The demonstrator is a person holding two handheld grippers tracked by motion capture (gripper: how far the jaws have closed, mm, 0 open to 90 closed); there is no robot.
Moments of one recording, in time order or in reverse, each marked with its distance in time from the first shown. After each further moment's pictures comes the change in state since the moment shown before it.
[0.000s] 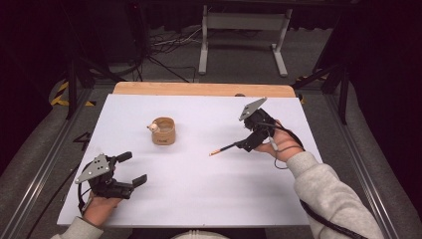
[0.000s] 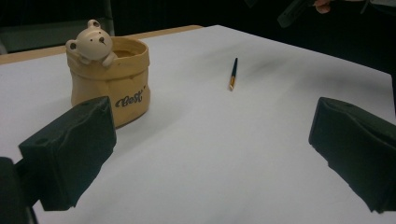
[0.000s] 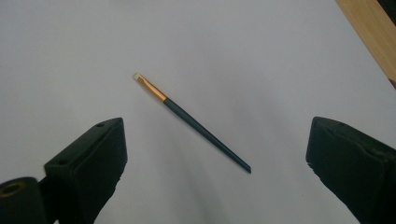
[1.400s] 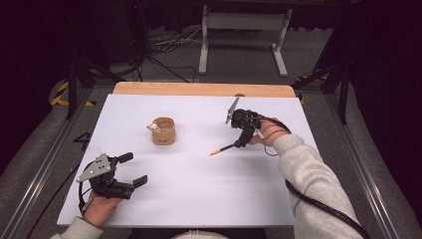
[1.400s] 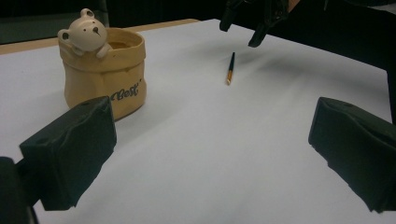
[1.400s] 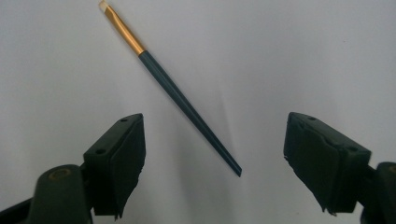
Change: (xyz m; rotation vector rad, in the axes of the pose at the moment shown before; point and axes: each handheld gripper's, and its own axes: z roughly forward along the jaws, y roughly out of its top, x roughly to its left) left arm 0.001 -0.002 0.002 0.014 -0.014 -0.012; right arm -0.027 0.018 0.061 0.306 0.123 -0.177
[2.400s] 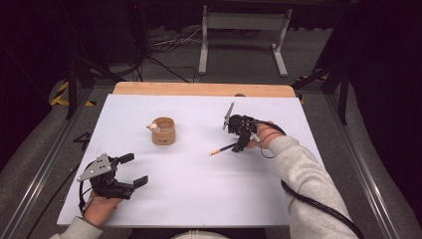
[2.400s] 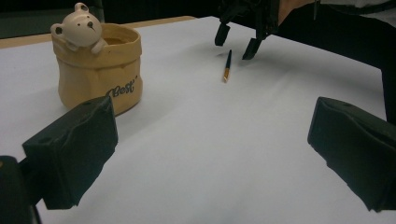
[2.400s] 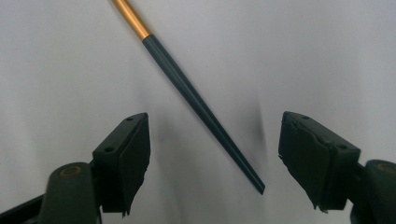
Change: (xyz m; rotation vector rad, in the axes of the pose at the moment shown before) left arm 0.000 -0.001 0.001 0.009 -0.017 -0.010; right arm 0.001 0.001 0.027 0.054 0.057 -0.016
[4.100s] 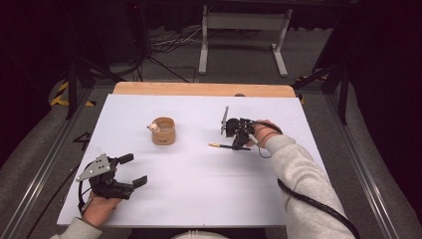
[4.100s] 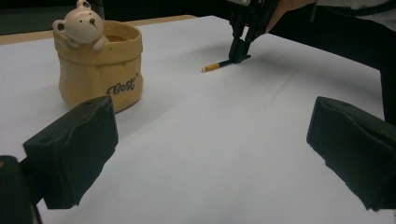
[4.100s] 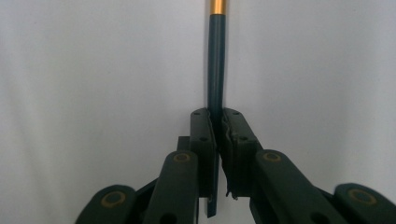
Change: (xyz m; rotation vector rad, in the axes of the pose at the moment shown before) left arm 0.001 -0.001 -0.002 0.005 0.001 -0.009; right arm 0.005 0.007 0.007 0.085 0.056 -0.081
